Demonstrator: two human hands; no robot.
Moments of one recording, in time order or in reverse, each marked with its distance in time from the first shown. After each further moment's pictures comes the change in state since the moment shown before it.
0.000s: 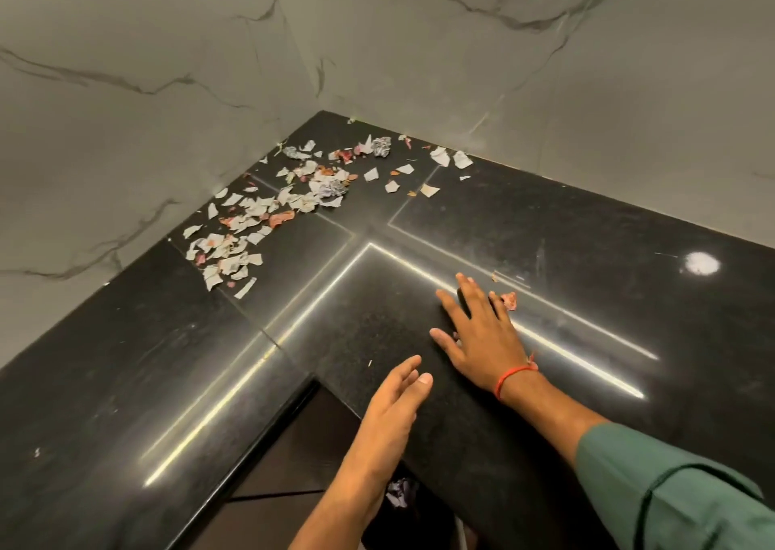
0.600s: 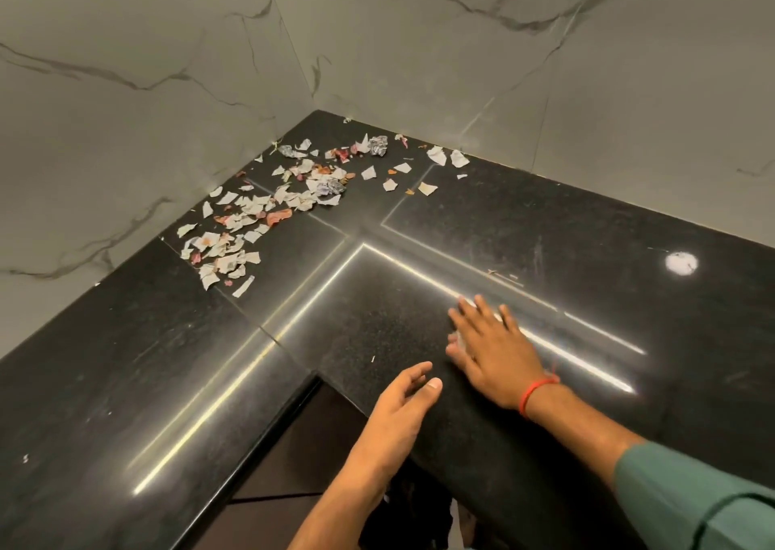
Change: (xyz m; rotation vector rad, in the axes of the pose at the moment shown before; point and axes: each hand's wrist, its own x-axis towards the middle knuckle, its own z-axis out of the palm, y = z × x) left_hand 0.002 -0.008 -0.007 0.158 -0.066 0.020; right_hand -0.032 0.002 -0.014 -0.099 -0.223 -0.025
